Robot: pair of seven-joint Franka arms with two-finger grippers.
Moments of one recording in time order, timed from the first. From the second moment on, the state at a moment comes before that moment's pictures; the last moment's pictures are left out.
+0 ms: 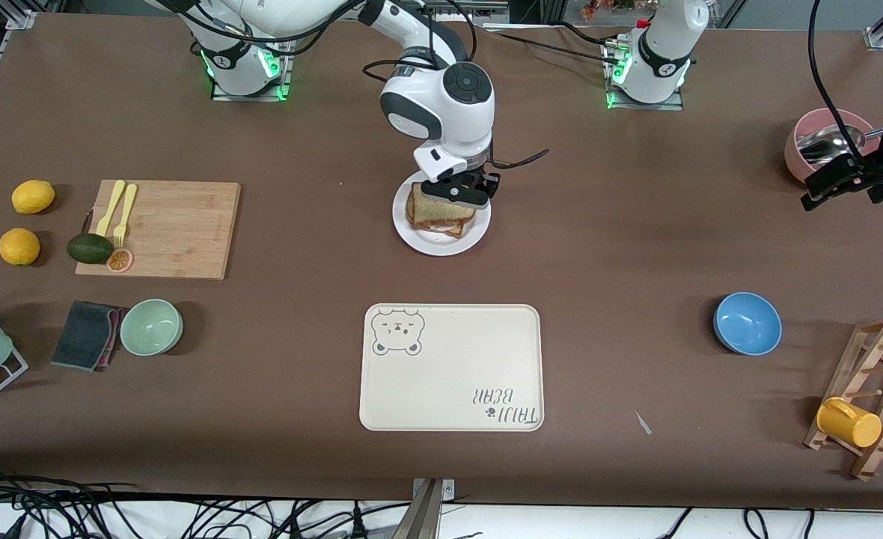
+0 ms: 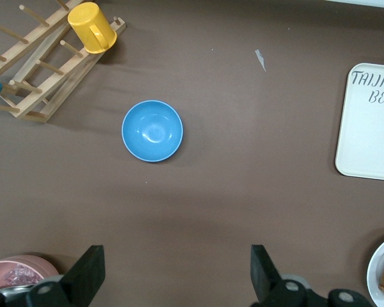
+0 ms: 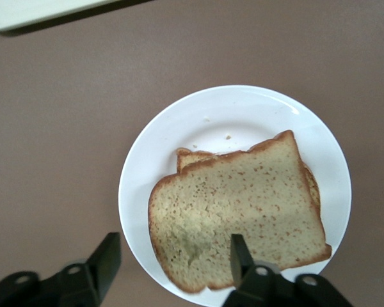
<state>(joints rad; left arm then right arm) 0.06 0.02 -0.03 -1.58 0.02 1.63 -0.10 0.48 0.69 0.58 -1.55 -0.43 2.14 1.42</state>
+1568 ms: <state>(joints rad) 0.06 0.01 -0.03 -1.57 0.02 1.62 -0.10 0.01 0.23 0.20 -1.44 0.04 1.53 0.26</state>
